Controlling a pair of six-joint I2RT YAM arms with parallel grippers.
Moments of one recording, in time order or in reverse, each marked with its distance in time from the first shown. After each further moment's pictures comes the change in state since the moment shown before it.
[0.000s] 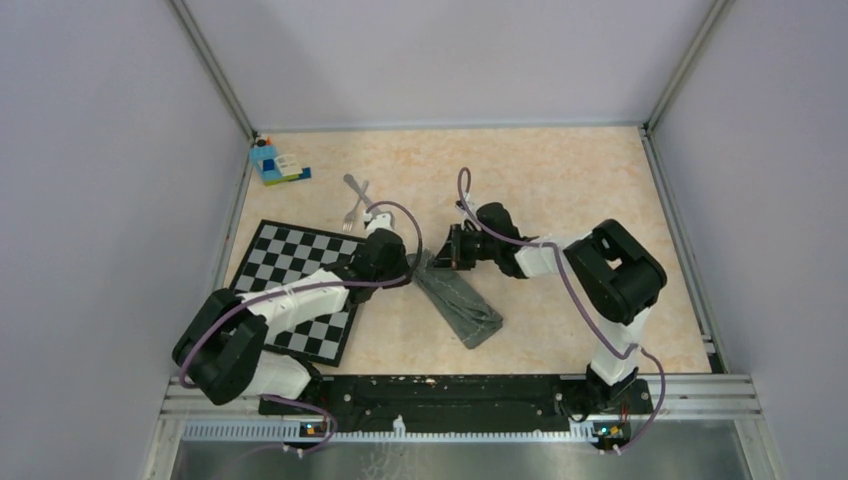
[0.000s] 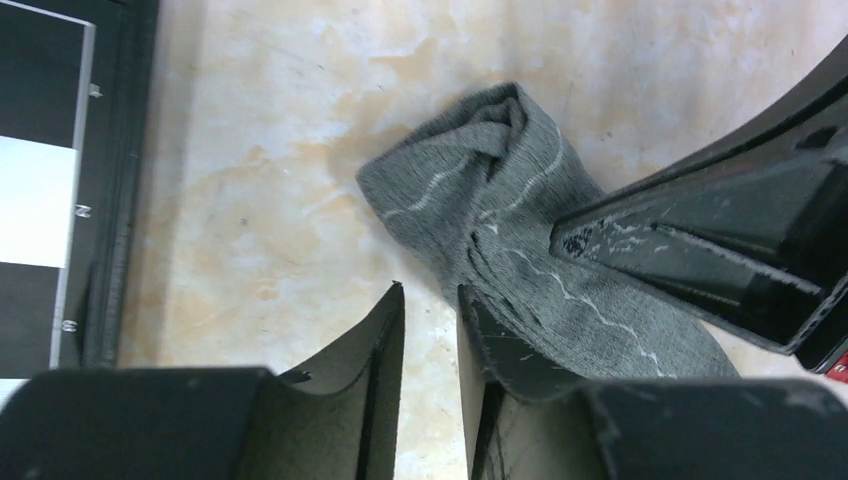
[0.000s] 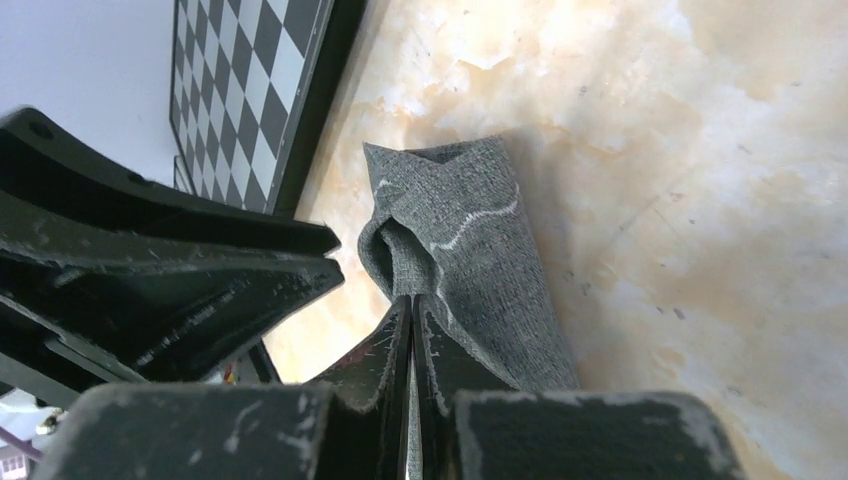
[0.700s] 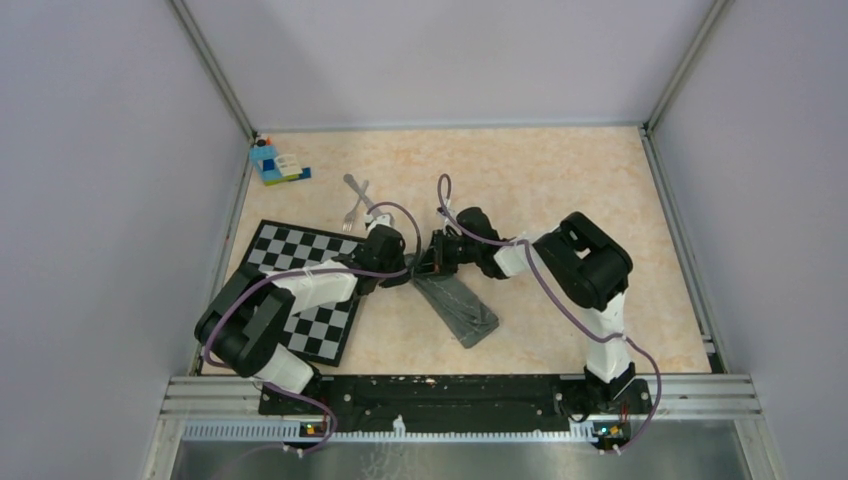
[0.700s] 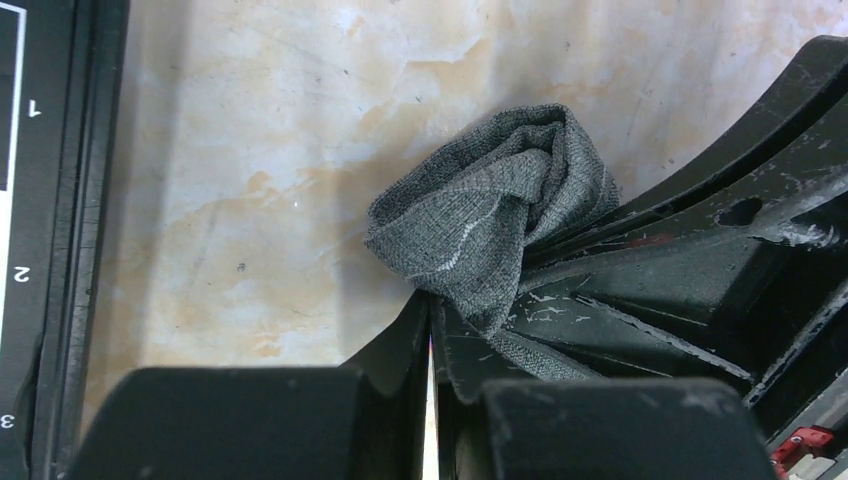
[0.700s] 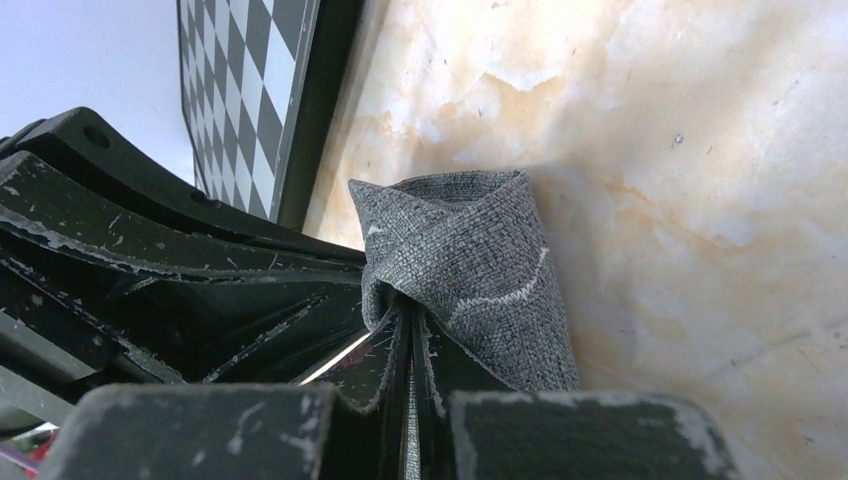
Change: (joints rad) left arm 0.081 0.154 0.012 0.081 0.120 -0.032; right arm 0.075 0.191 0.119 0.078 -0.037 0.092
